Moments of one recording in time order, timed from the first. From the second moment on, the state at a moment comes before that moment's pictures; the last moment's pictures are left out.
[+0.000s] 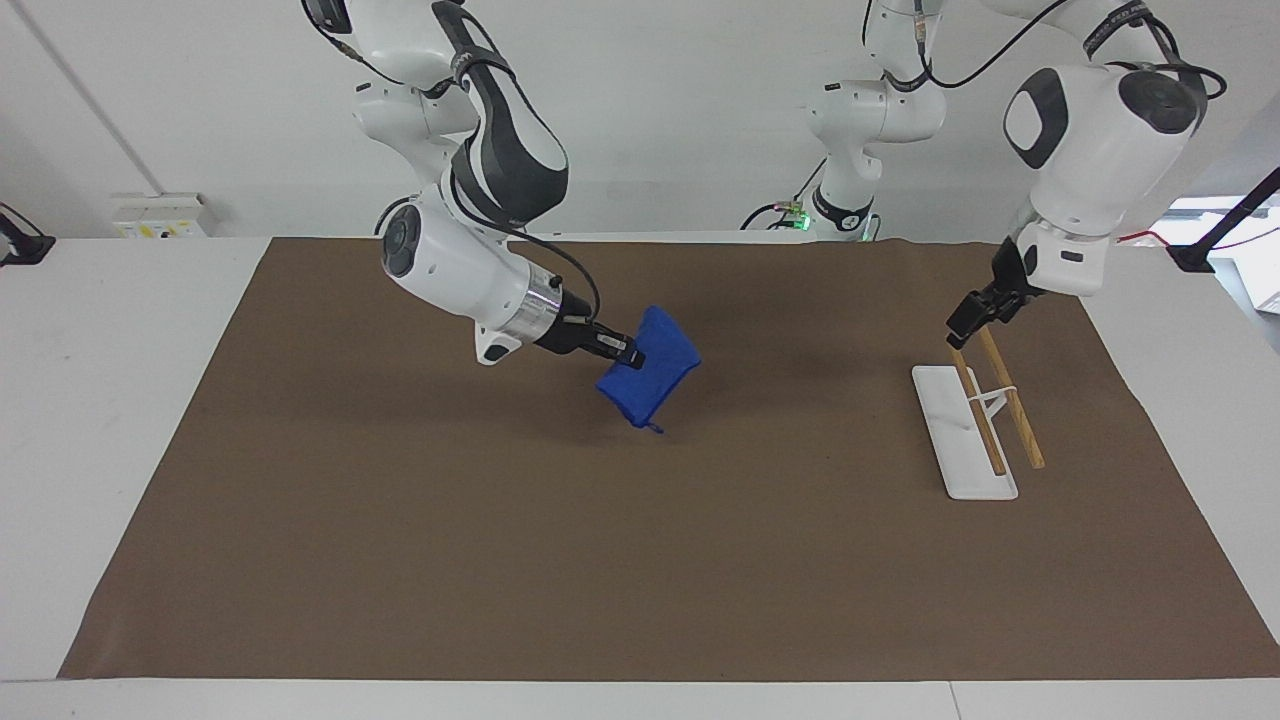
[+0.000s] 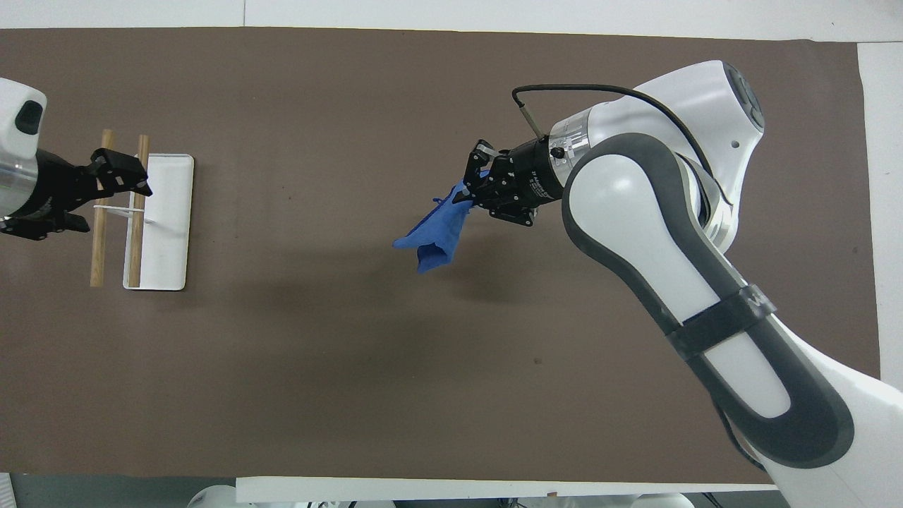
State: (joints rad) left arm -0.21 -0.08 0.01 -1.93 -0.01 1.90 -0.74; right arm 0.23 0.25 0.15 -1.76 0.89 2.06 0.72
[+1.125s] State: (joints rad) left arm -0.52 -0.01 0.01 -1.98 -0.03 2.12 -1.26; right arm 0.40 0.28 0.15 -1.77 1.12 2.34 0.98
